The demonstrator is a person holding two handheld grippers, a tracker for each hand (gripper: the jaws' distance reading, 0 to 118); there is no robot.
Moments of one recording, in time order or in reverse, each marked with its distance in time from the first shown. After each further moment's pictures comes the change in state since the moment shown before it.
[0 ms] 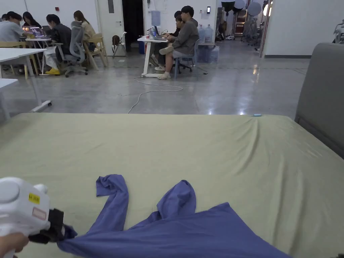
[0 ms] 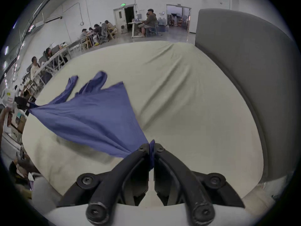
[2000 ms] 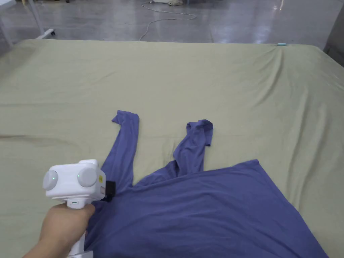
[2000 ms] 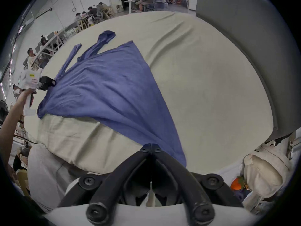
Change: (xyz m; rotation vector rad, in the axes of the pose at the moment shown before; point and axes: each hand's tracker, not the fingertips) left arm 0.012 -0.053 -0.164 0.020 0.241 -0.122; right arm -0.072 -0.126 0.017 -0.239 -0.017 -0.033
